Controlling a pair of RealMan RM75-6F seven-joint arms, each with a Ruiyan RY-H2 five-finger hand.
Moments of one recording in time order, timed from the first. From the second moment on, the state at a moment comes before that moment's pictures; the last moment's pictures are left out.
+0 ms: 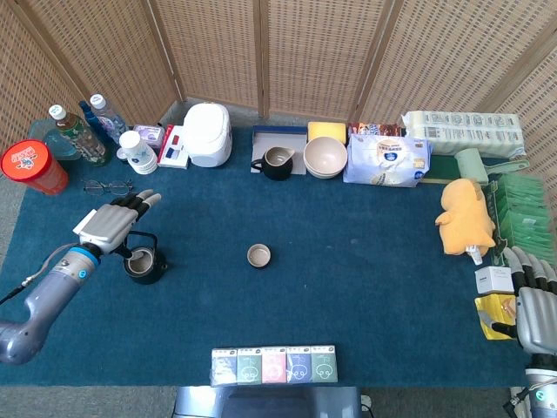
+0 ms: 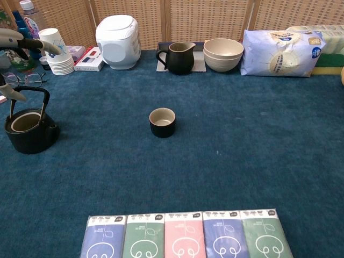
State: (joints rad) left arm -0.72 -1.11 -0.14 -1.59 1.03 0.70 0.24; right arm 0.04 -1.05 0.12 -1.83 -1.31 1.46 -0.17
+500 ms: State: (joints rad) left arm -0.81 -1.25 -0.09 -1.44 0.87 0.66 0.33; right arm 0.05 -1.06 0.13 -1.80 -1.28 1.44 -0.17
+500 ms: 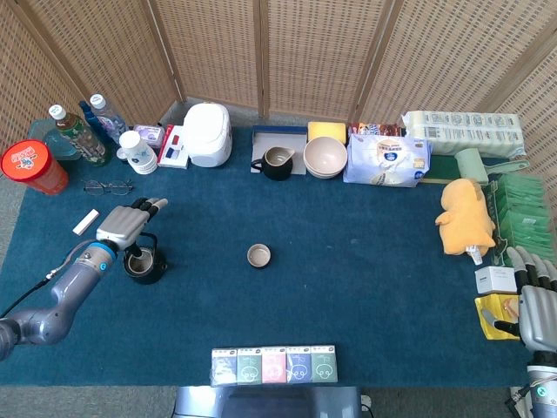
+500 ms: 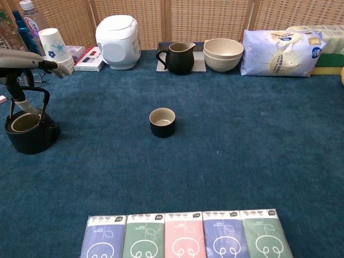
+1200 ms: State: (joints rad) left arm -0.84 -1.23 -0.03 -1.50 0.82 0.76 0.43; right arm 0.06 -1.07 0.12 -1.80 -1.28 1.44 -0.18
